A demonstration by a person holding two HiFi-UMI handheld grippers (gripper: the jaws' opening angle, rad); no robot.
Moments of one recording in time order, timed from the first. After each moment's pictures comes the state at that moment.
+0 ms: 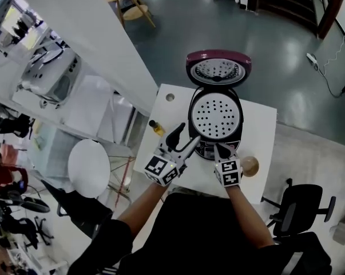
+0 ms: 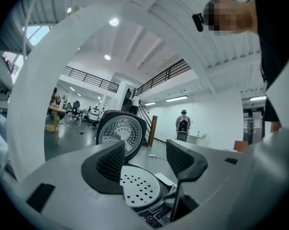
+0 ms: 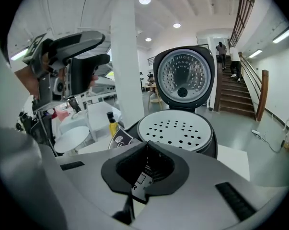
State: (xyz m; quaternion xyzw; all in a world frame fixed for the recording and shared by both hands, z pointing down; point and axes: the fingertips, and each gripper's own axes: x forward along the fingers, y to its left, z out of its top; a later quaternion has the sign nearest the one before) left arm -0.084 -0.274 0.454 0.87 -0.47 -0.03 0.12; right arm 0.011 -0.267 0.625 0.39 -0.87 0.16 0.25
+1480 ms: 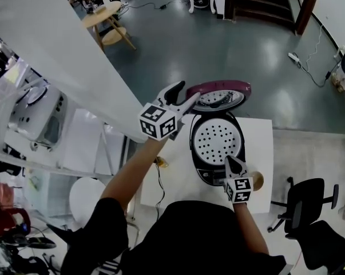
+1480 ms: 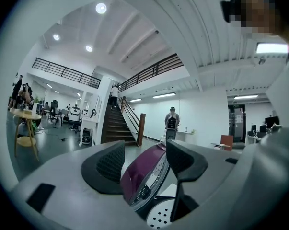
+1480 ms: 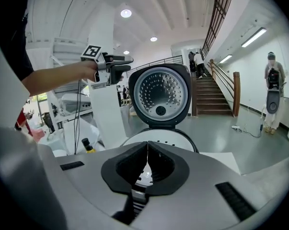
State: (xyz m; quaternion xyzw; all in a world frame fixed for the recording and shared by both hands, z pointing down) left arm -0.126 -0.517 0.362 0.93 -0.37 0.00 0.09; right arm 0.020 -0.326 0.569 0.53 -0.82 0.17 0.16
